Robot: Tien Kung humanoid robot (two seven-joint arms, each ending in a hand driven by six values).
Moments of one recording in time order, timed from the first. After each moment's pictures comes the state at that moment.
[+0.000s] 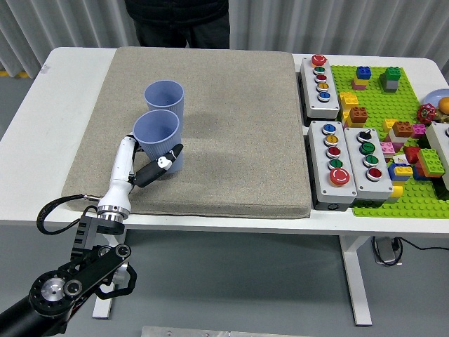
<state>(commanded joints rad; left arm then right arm) -0.26 0.16 -0.85 -1.16 1.25 0.65 -0.30 0.21 -0.10 1.80 0.19 -1.19 -0.25 -0.32</state>
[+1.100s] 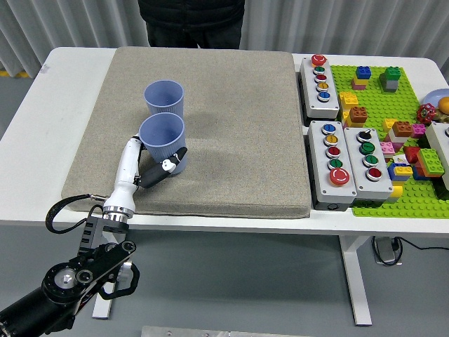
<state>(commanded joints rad) -0.33 0.12 -0.80 -0.99 1.15 0.65 -0.49 0.22 -0.10 1.80 0.19 -1.19 -0.25 -0.32</state>
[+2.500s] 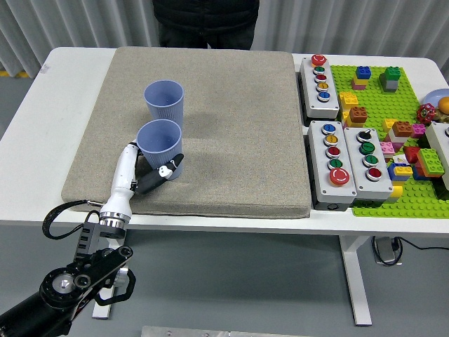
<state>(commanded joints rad) -0.31 0.12 -0.81 -0.96 1.17 0.65 -0.52 0.22 -0.10 1.79 0.19 -1.18 -0.25 -0.32</state>
